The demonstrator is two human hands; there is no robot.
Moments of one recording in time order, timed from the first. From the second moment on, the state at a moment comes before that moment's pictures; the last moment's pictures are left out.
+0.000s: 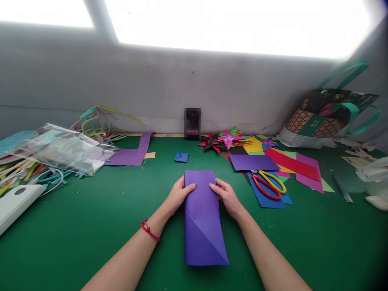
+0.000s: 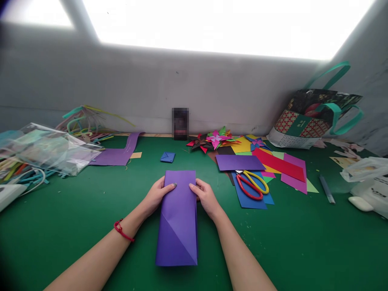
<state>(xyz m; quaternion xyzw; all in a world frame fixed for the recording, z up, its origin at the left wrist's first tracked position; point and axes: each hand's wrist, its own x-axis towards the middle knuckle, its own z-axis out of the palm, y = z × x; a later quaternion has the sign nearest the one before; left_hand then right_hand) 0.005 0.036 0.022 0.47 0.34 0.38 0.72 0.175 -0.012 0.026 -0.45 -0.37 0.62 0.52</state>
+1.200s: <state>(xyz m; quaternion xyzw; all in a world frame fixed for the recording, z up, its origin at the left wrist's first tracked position) 0.005 0.035 0.023 0.51 0.35 0.33 0.71 0.183 0.000 0.002 -0.53 -0.37 0.48 0.59</state>
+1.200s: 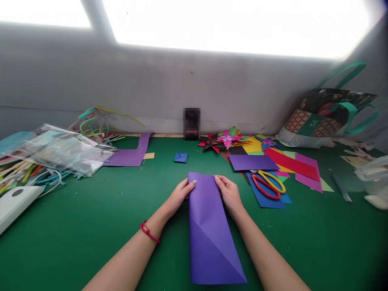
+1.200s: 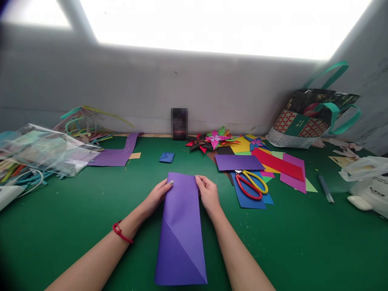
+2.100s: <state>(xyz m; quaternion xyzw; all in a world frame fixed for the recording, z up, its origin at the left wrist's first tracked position) 0.005 0.039 0.024 0.52 0.39 0.37 0.67 0.184 -0.001 0.005 -0.55 -0.40 0.46 0.57</state>
